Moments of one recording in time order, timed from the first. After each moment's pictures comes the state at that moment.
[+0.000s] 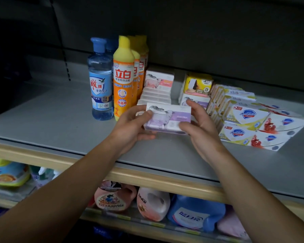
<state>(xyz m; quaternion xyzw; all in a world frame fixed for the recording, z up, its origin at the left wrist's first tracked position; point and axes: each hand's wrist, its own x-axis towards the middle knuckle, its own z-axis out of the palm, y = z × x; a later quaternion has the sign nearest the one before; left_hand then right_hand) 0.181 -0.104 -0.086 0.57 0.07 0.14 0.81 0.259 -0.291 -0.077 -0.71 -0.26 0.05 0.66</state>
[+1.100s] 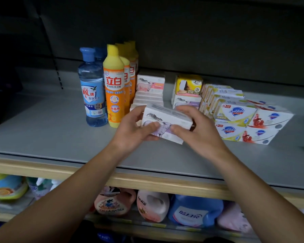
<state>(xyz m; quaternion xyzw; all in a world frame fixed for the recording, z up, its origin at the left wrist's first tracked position) 0.176 -0.122 -0.077 0.68 -0.04 0.20 0.71 0.231 -0.311 -0.047 -0.82 -0.31 -0.08 0.47</state>
